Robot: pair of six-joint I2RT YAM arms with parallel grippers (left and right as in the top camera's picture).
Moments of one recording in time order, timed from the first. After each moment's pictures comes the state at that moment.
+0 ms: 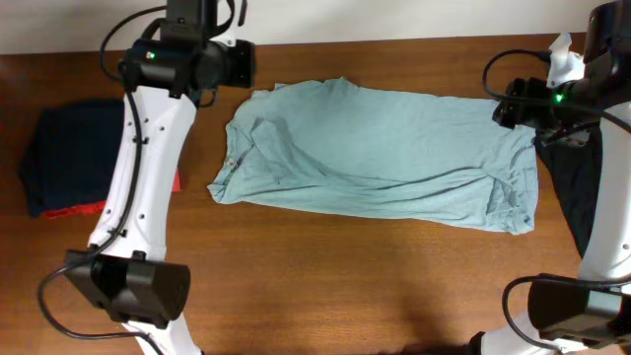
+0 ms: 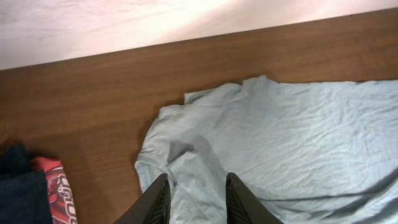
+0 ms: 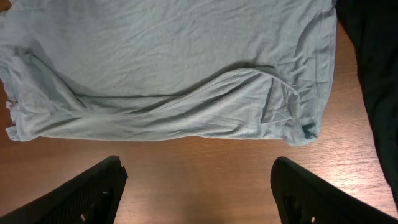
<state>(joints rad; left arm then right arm) -0.21 1.95 2.15 -1.04 0.08 -0.04 -0.22 1.76 2.12 -1.59 -0.20 0.07</state>
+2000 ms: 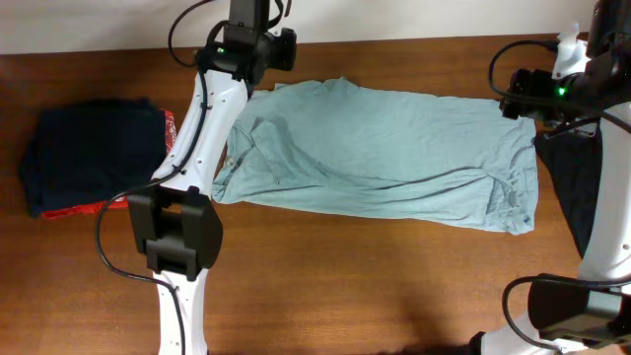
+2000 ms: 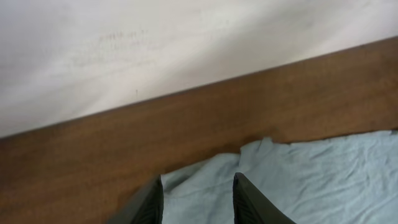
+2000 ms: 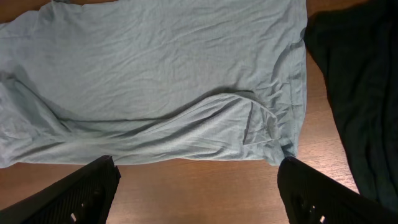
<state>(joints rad) -0.28 2.27 2.22 -0.62 0.06 -0.02 -0.22 1.76 2.12 -1.50 -0.13 0.07</state>
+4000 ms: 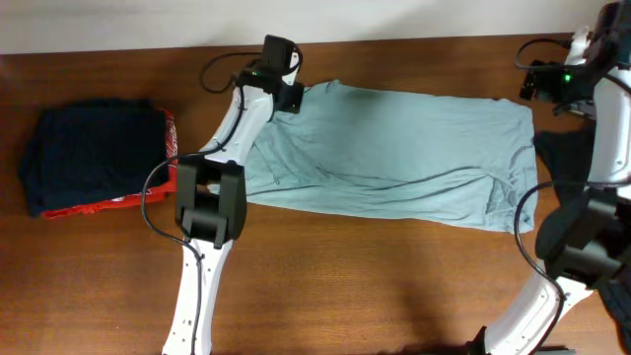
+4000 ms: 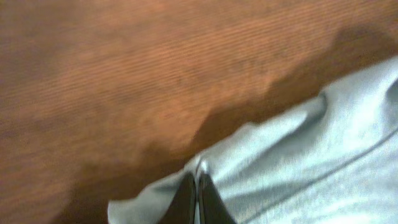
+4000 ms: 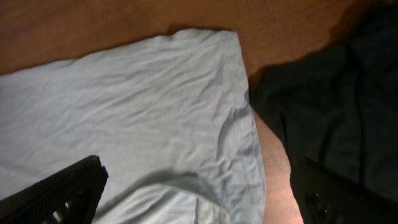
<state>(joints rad) -0.30 2.65 2.36 -0.74 -0.03 0.01 -0.37 2.12 2.13 -1.17 -0.07 0.02</state>
